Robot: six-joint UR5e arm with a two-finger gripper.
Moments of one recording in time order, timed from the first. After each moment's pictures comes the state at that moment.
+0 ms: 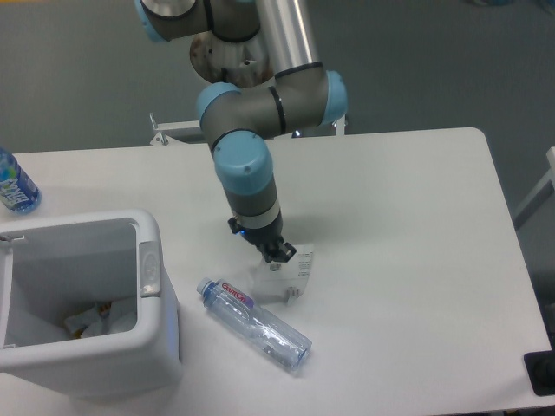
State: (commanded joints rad) arm 2.36 -1.85 -1.86 -0.88 1.65 1.10
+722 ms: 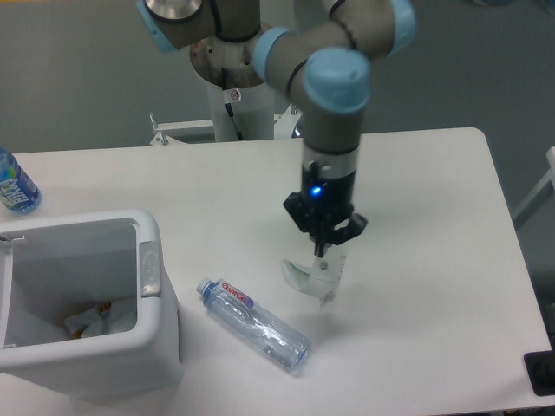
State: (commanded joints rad) arm 2.58 -1.76 -1.60 -0.91 1.17 0.78
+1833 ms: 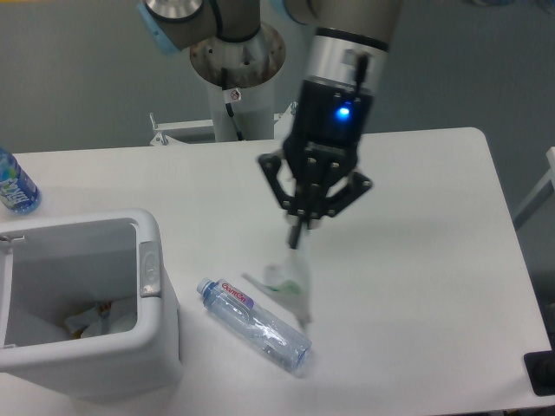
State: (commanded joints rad) arm 2.42 -1.70 -1.46 -0.90 0.96 0.14
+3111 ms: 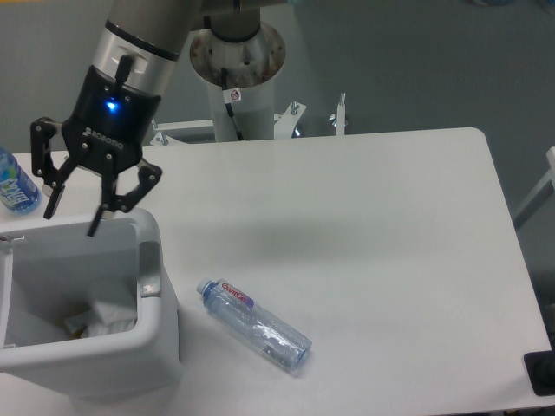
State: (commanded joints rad) arm 2.26 -1.68 -1.53 -0.87 0.96 0.10
